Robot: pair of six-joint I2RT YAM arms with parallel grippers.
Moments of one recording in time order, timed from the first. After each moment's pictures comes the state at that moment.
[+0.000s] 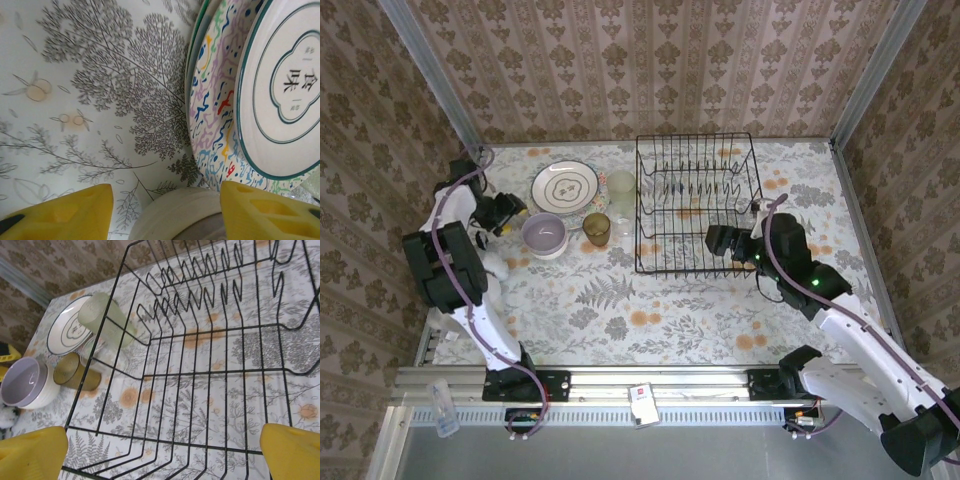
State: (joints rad) left arm 0.23 1.89 1.43 -0.80 0.38 -0.45; right arm 0.44 0.87 0.79 -0.43 0.04 0.53
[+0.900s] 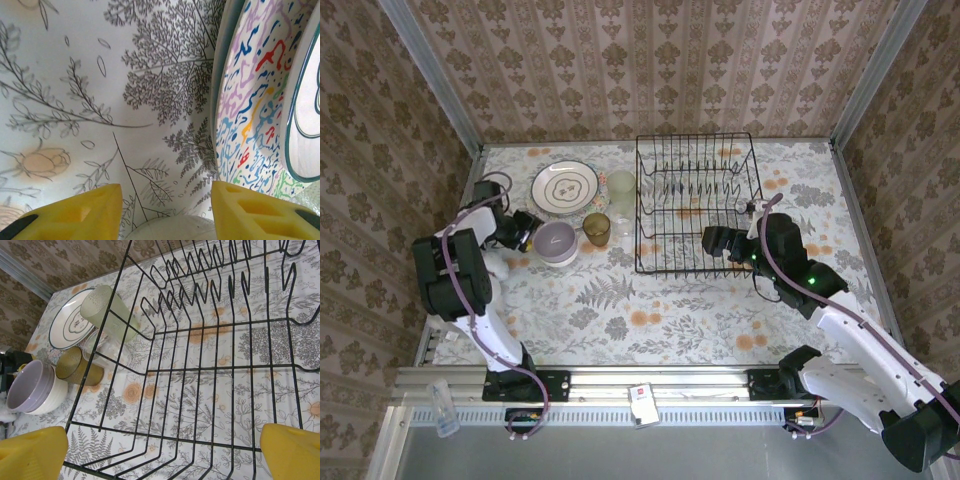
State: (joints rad) left arm 0.14 1.79 1.11 -0.52 0.40 -0.78; right arm 0.47 0.89 0.79 -0.42 0.04 0.55
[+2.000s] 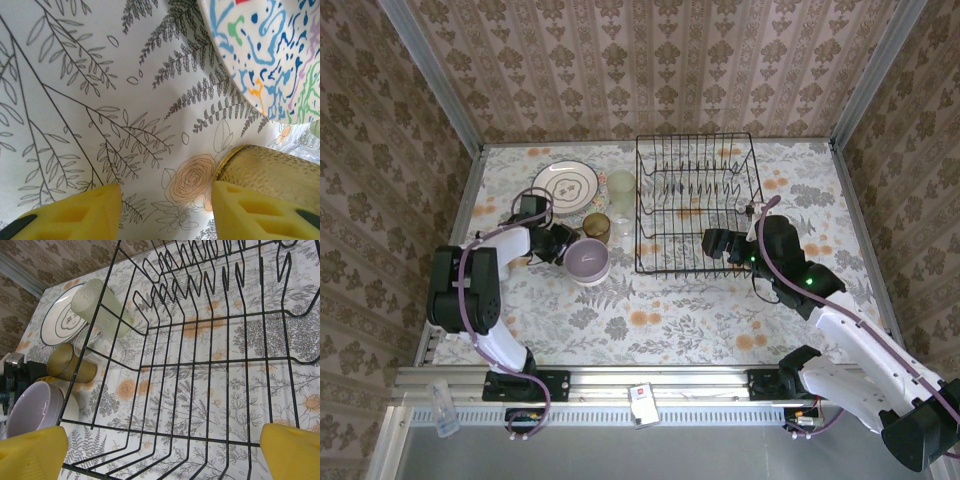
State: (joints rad) left arm -0.13 1.66 0.89 -0.34 0.32 -1.00; right arm 0.47 0.89 0.76 -0.42 0.05 0.55
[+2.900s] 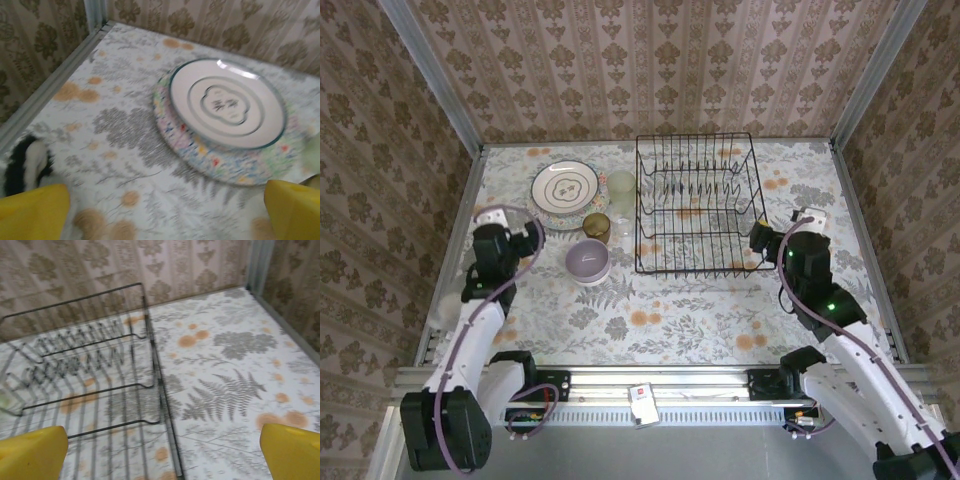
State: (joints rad) left arm -0.03 0.88 0.47 -0.03 -0.13 -0.20; right arm 0.26 0.66 0.61 -0.35 0.44 0.32
